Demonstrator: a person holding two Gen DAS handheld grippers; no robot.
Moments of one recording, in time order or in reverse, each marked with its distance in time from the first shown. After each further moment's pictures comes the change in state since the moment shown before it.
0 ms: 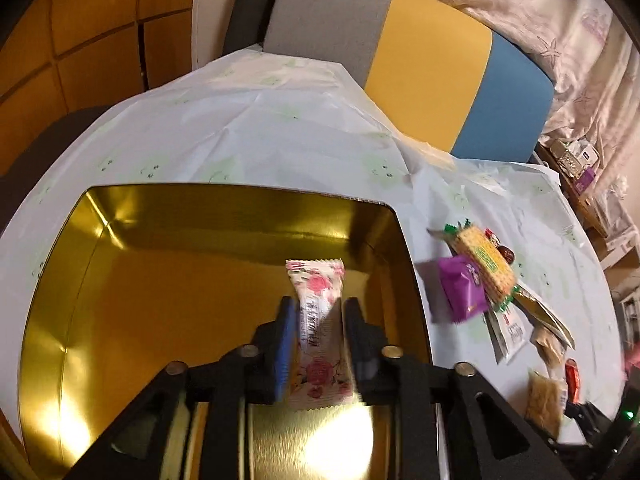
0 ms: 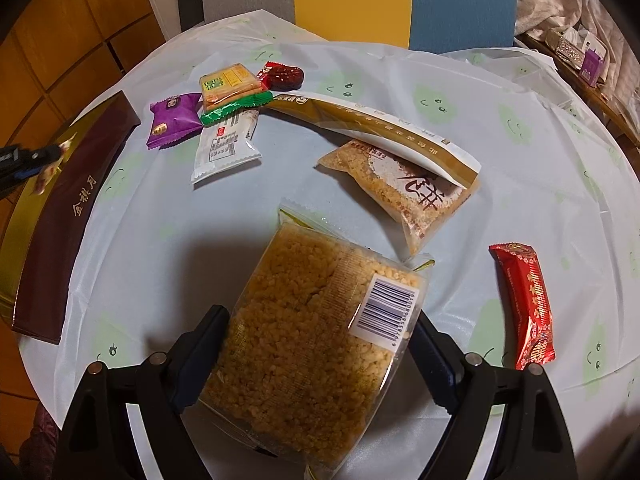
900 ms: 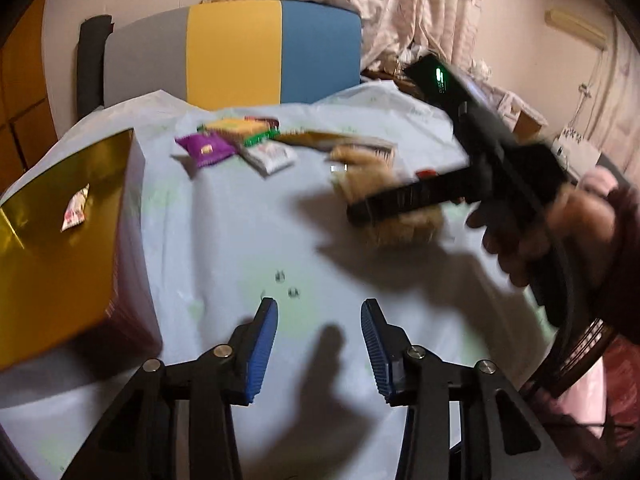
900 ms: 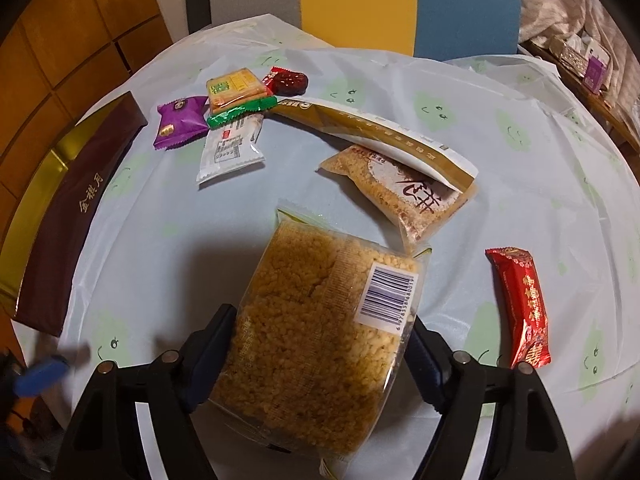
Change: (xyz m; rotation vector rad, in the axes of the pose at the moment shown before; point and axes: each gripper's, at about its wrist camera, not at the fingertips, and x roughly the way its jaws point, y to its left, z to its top) left arm -0.072 -0.121 -0.201 0.472 -0.050 -0.297; right arm -0.007 -0.004 -0.006 -0.028 -0.020 0.009
